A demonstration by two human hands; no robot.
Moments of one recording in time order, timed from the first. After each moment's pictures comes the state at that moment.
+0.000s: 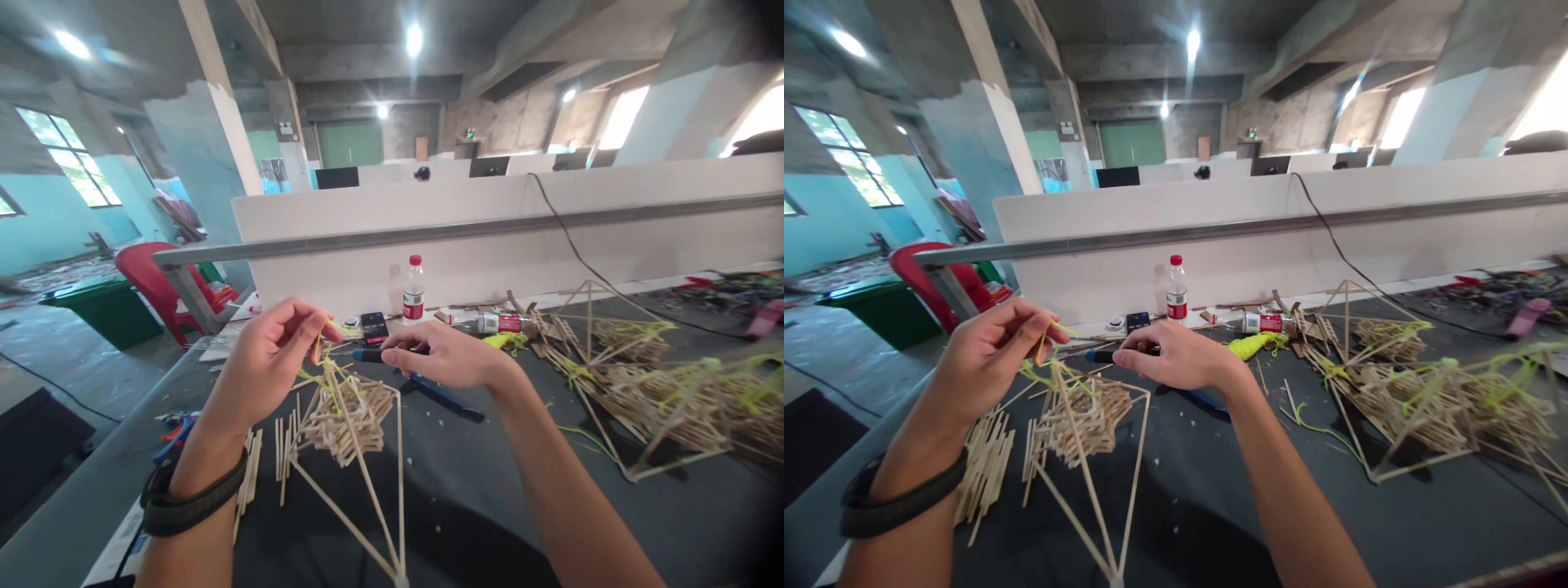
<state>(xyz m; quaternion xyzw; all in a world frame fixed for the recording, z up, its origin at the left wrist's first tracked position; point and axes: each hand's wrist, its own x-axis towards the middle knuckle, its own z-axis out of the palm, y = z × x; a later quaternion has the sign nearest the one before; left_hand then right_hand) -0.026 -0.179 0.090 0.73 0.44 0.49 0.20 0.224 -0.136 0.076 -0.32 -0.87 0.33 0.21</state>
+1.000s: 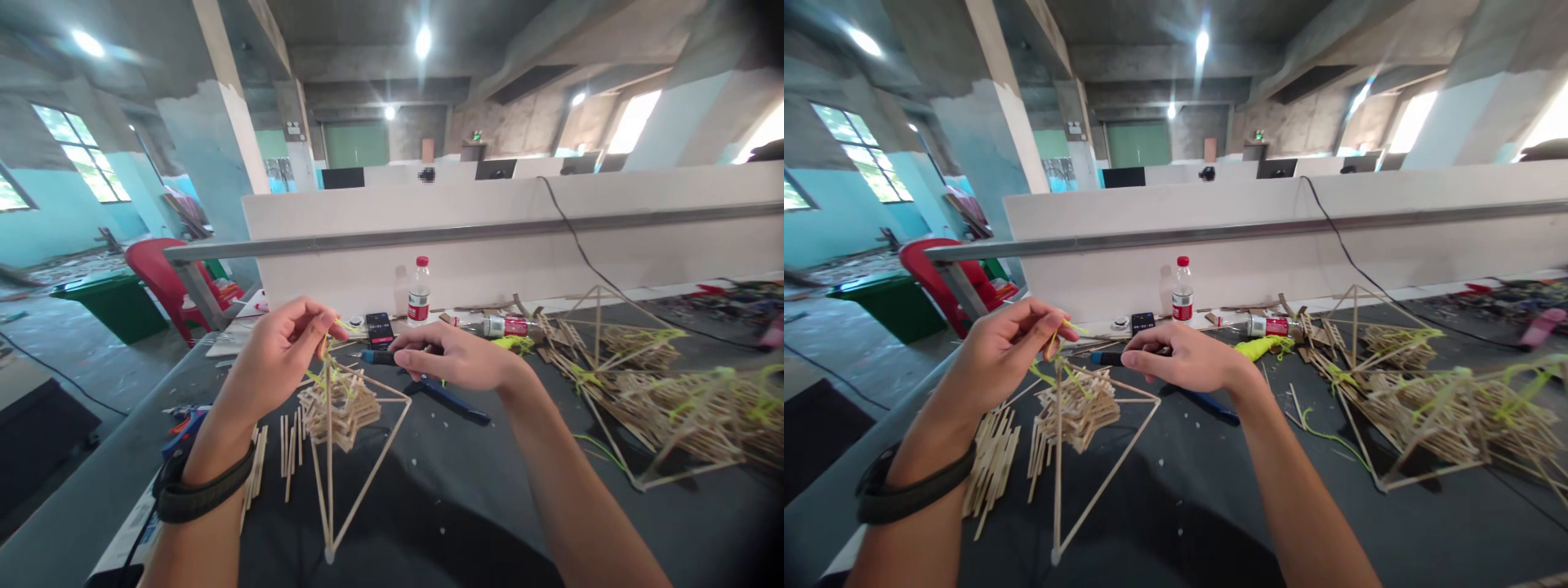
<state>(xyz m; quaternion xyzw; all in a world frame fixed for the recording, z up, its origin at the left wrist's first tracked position) -0.034 -0.176 0.088 0.73 0.47 0.46 0.18 0.224 -0.138 0.080 -0.30 -0.86 0.36 0.20</state>
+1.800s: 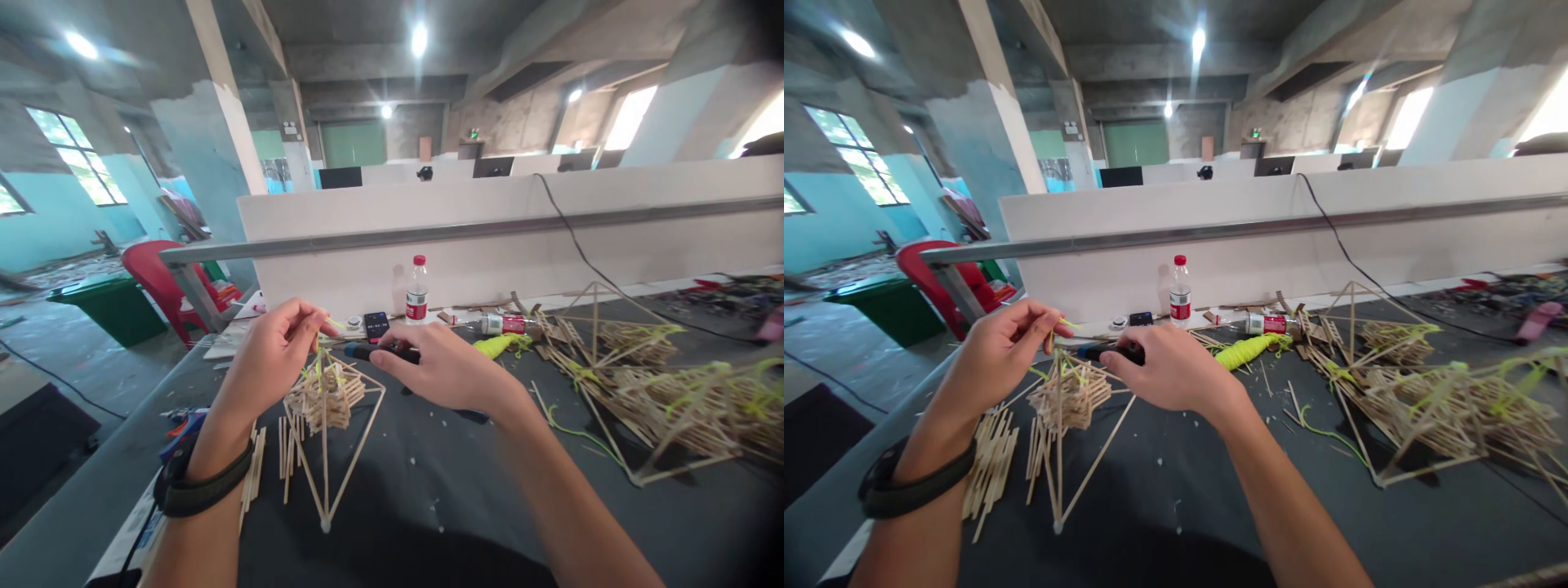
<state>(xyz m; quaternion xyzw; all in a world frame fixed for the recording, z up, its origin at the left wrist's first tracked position) -0.038 -0.168 0.086 0.74 0.51 0.43 0.10 0.201 -0.161 0.078 -0.40 -0.86 0.18 0.25</state>
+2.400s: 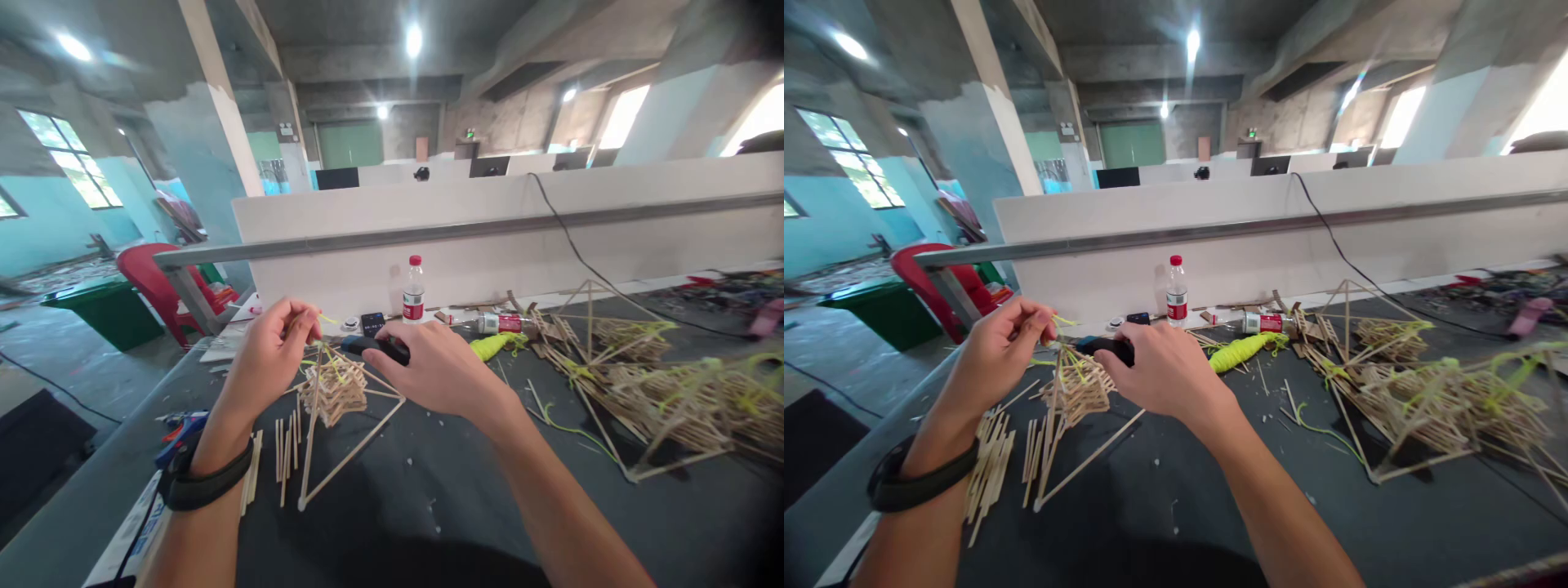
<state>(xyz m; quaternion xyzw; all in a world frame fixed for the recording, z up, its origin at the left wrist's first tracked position) -0.034 -0.157 0.078 0.72 0.49 0.48 0.10 0.196 -0.169 0.077 -0.47 -0.83 0.09 0.28</state>
